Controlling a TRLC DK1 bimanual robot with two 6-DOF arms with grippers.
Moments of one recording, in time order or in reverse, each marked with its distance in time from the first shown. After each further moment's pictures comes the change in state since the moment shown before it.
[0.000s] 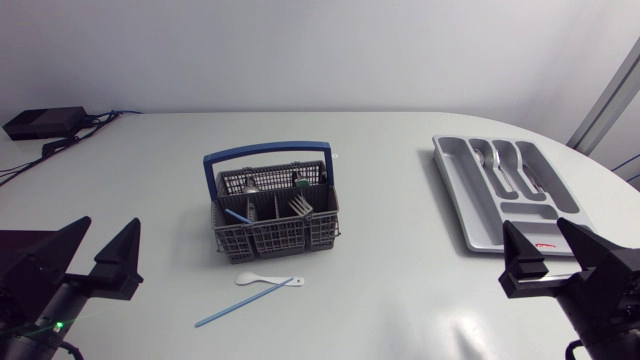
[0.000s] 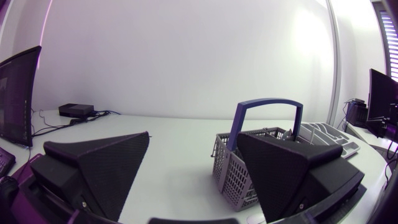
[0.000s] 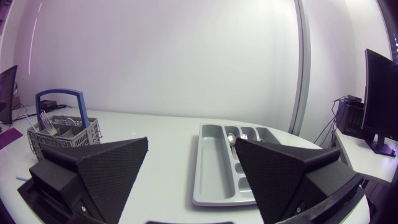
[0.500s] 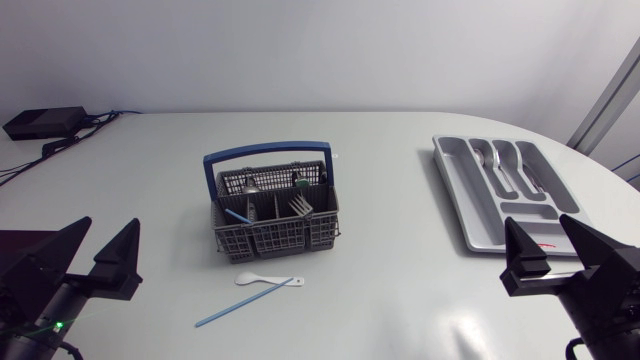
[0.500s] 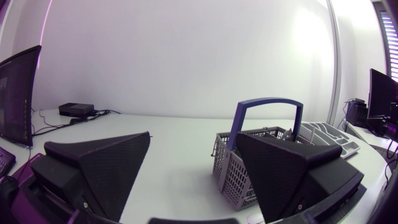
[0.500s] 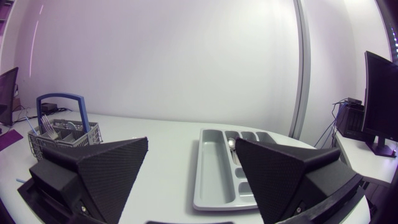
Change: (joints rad) left arm 0.000 0.000 0.005 -0.012 0.000 0.000; right arm 0.006 -0.001 0.000 0.029 0.002 0.000
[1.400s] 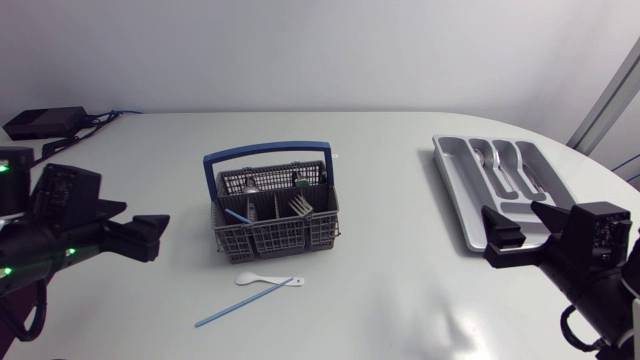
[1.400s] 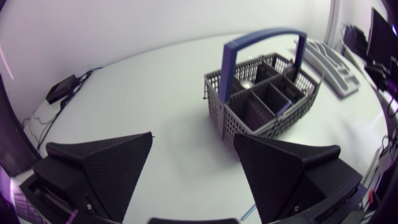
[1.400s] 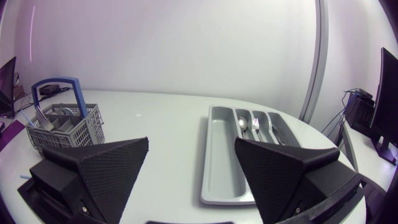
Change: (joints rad) left arm -0.080 0.753 0.527 -0.385 -0.012 0.206; right arm 0.043 0.524 0.152 0.156 0.007 0.000
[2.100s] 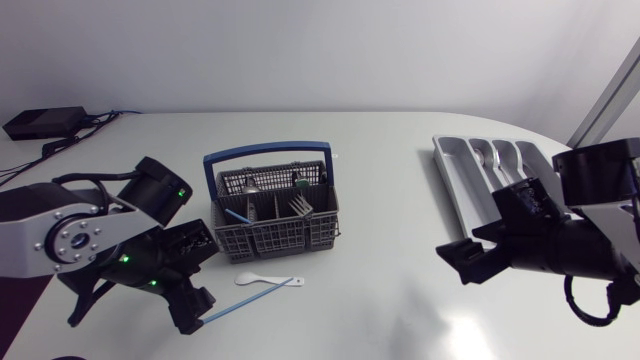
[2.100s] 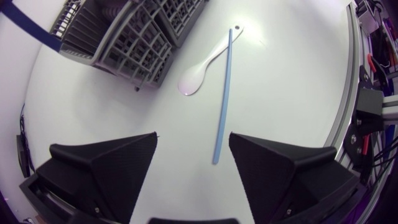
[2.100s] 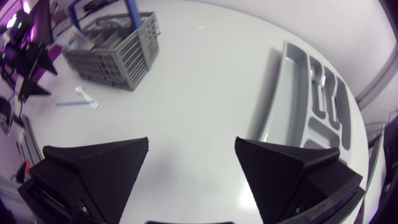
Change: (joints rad) left arm -0.274 0.511 0.138 -0.275 0.046 0.363; right arm 0.107 0.406 0.386 -0.632 -0.205 -0.199
